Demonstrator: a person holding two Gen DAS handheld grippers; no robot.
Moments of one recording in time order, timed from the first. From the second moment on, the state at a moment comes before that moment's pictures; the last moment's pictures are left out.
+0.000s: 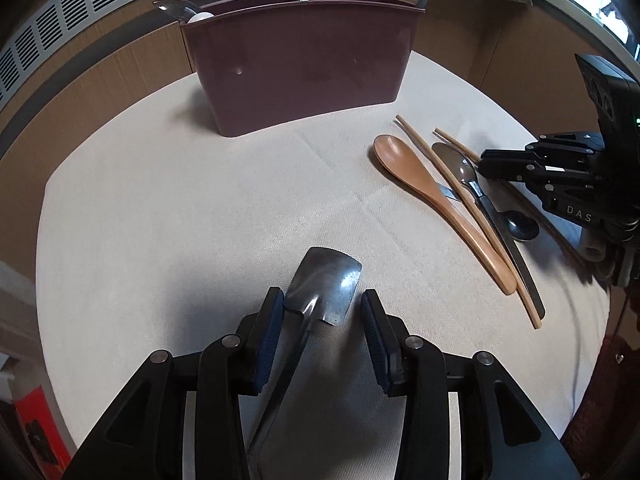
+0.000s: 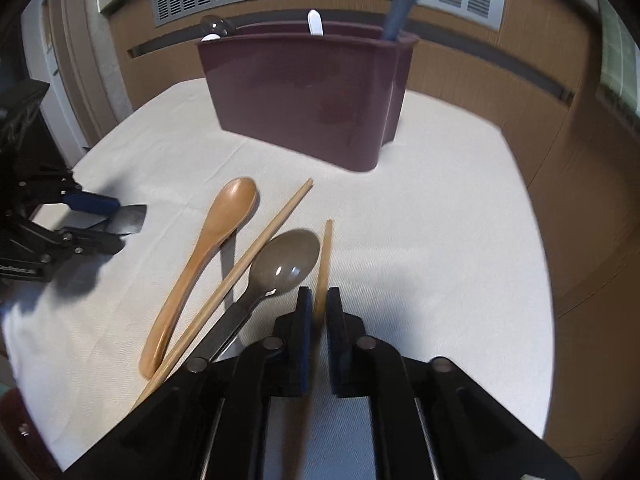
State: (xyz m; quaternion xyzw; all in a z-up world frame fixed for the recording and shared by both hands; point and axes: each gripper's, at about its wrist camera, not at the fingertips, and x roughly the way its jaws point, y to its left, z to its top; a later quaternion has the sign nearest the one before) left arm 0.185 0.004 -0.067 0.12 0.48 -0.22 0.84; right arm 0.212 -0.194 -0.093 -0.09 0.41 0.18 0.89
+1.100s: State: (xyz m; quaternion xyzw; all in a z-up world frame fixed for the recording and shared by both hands) left arm 0.152 0.007 0.021 0.00 0.29 -0.15 0.95; right arm 0.179 -0.230 0.006 0.01 0.26 0.20 0.94
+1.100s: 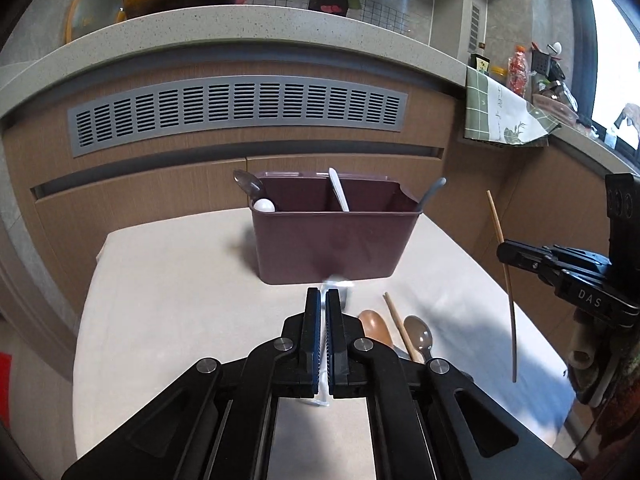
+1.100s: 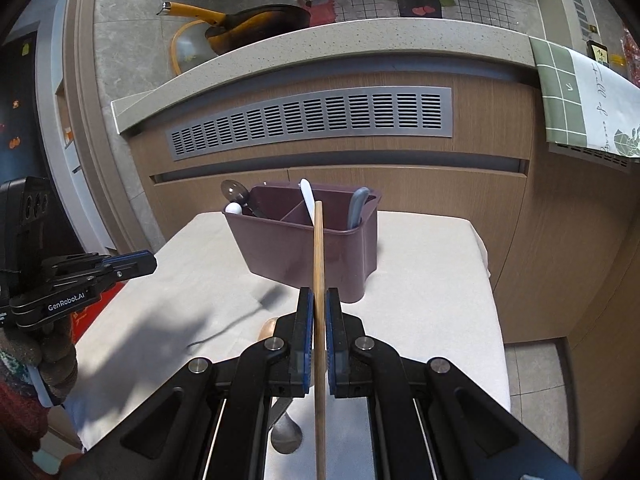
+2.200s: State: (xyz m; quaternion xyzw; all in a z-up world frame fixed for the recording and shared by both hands) left arm 0.258 -0.149 -0.064 0.21 0.48 -0.25 0.82; right arm 0.193 -0.274 -0.046 0.05 0.33 0.17 0.93
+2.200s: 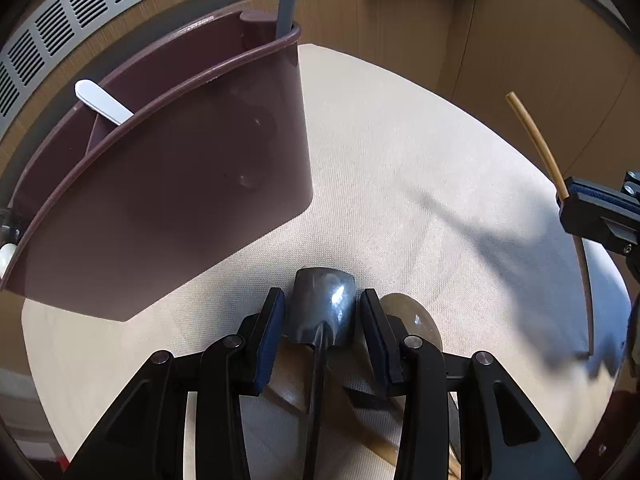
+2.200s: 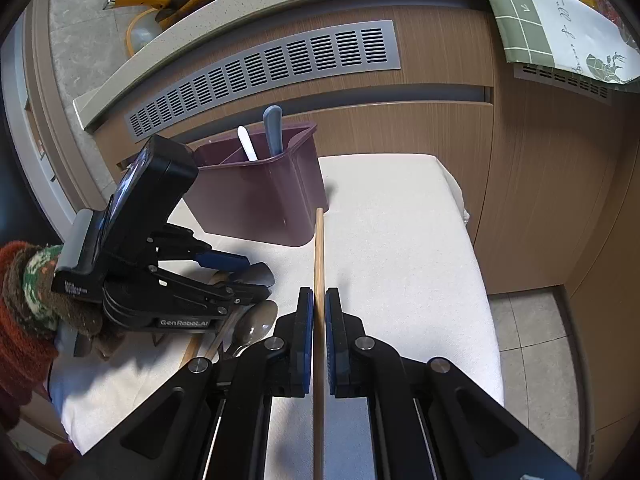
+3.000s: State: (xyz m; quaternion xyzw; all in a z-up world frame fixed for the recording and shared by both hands) left arm 0.179 -0.034 0.026 -0.05 0.24 -0.21 0.95; right arm 0.188 -0.248 0.008 0.06 0.25 0.19 0.95
